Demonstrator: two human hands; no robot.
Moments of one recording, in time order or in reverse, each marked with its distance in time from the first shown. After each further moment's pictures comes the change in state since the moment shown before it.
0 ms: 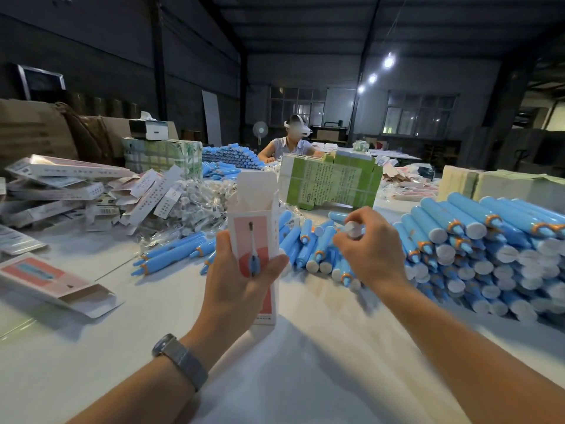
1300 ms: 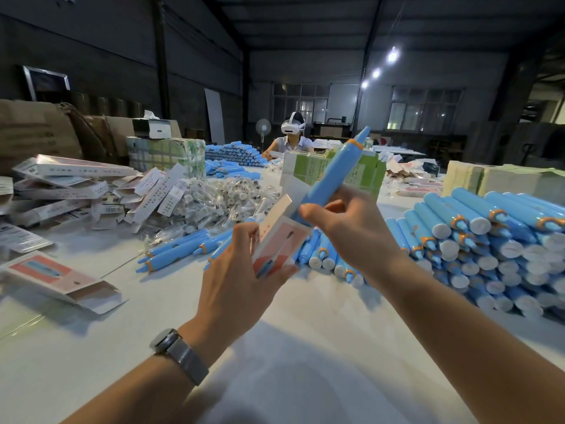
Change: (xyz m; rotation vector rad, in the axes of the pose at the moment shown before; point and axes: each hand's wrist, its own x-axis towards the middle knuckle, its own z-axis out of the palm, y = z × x) left_hand -0.005 0.016 -0.005 0.462 -0.005 0.209; right_hand -0.004 -0.085 -0.031 0.417 -0.305 0.050
